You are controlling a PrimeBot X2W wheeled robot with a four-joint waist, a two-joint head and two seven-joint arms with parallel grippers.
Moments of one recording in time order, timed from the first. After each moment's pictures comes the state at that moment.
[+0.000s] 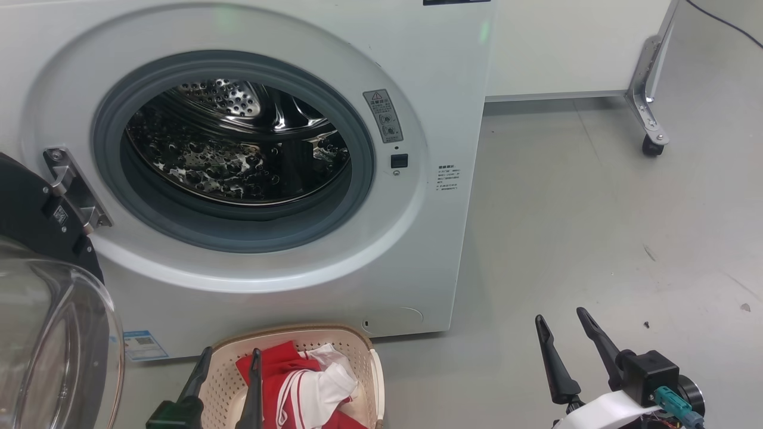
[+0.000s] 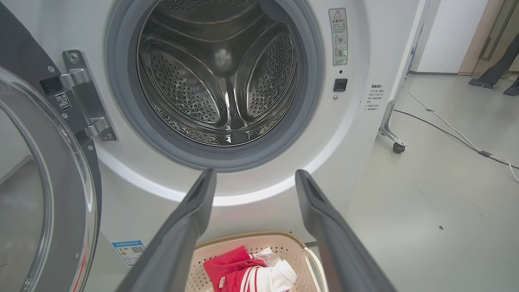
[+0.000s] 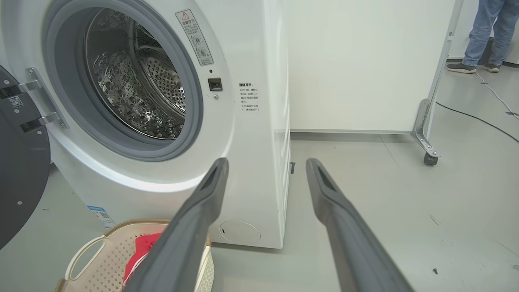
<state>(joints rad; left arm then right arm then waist) 0.17 0.05 -0.23 0.03 -0.25 0.10 -0.16 0.09 -0.04 0.18 0.21 0.23 0.09 -0.26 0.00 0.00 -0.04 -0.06</state>
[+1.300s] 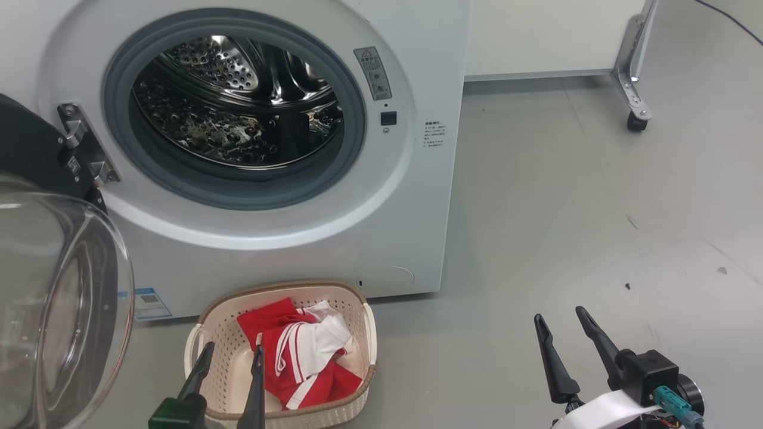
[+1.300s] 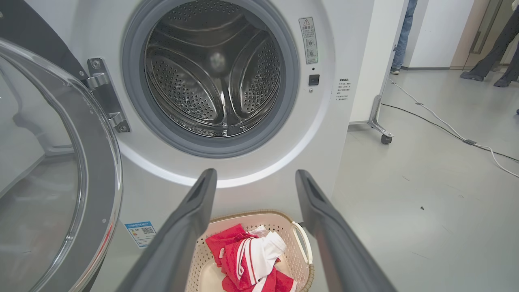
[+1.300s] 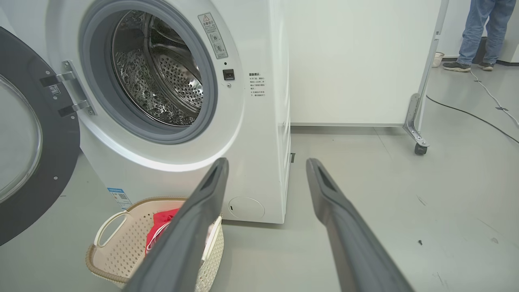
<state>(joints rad) 0.20 0.06 -0.23 -0.05 -0.22 0.11 -0.10 0.09 -0.04 0.18 0.21 0.23 0.09 -0.26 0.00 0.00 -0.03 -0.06</state>
